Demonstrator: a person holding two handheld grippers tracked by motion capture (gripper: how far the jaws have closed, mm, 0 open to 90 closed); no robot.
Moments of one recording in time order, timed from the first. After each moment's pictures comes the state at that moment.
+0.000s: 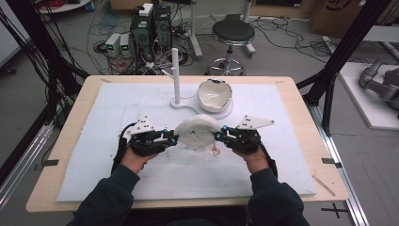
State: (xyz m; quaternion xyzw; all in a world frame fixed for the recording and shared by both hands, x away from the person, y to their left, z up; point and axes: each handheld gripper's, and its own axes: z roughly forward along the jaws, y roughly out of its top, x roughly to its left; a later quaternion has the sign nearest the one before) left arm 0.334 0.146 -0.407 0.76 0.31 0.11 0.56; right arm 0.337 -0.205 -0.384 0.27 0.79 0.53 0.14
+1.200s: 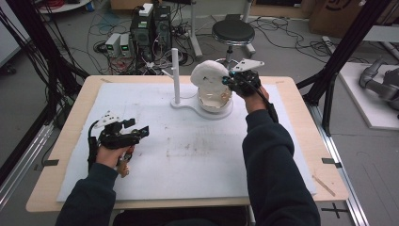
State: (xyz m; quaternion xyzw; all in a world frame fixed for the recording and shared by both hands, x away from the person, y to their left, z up) left arm 0.344 0.222 -0.412 0.70 0.43 0.18 0.55; right arm 0.470 -0.198 -0.302 0.28 0.81 0.40 0.34
